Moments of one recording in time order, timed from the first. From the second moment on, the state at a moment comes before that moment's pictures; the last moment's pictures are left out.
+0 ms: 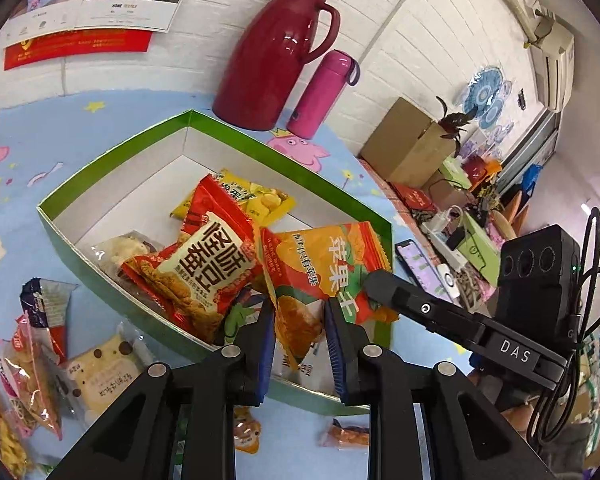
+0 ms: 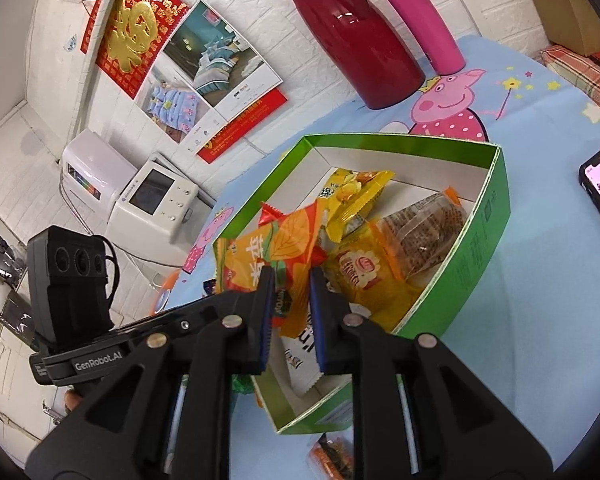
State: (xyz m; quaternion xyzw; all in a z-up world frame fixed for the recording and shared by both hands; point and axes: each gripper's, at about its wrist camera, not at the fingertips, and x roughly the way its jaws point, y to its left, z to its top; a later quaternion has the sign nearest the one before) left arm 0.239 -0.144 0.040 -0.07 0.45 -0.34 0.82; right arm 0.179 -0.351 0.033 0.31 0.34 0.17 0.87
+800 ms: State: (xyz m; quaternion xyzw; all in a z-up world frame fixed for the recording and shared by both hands) left arm 0.155 -0.083 0.044 -0.02 0.41 -0.19 0.89; right arm 0.101 -0.330 0.045 0.25 0.33 0.16 0.89
